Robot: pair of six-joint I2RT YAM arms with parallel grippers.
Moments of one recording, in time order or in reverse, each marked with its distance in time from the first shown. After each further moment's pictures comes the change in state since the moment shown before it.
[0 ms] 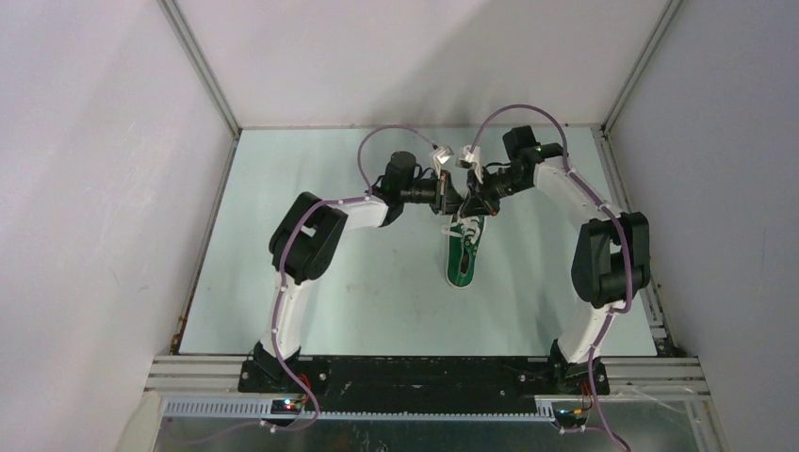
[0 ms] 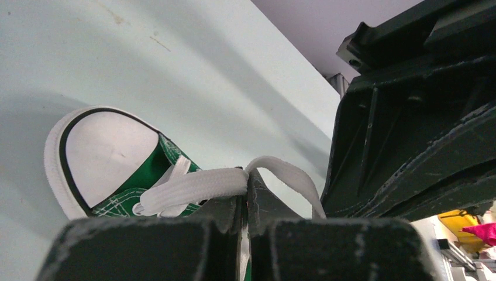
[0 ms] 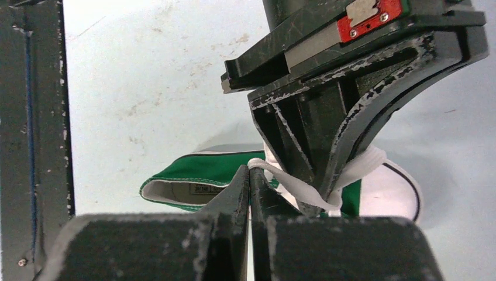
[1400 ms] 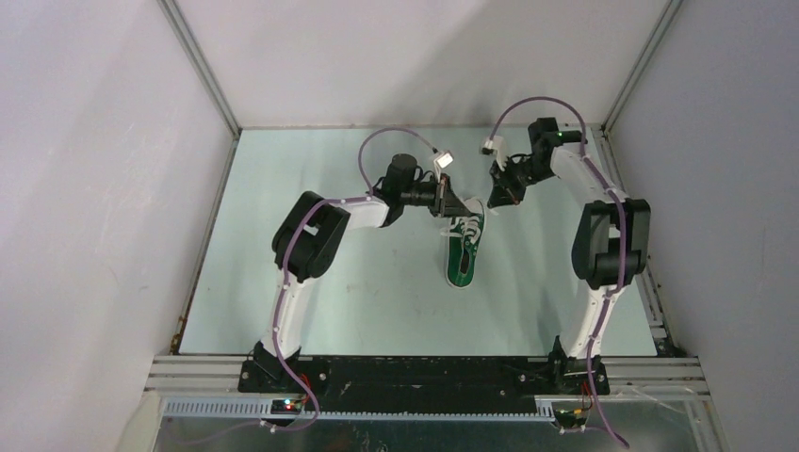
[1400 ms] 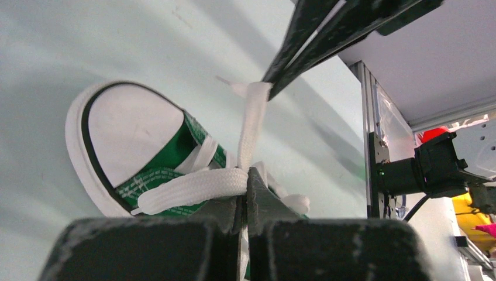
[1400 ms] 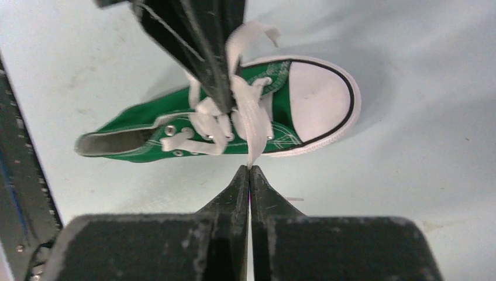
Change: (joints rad) left arm 0.004 0.030 -0.001 -0.041 -0.014 0.067; right arm -0.140 0.149 0.146 -0.106 0.170 -0.015
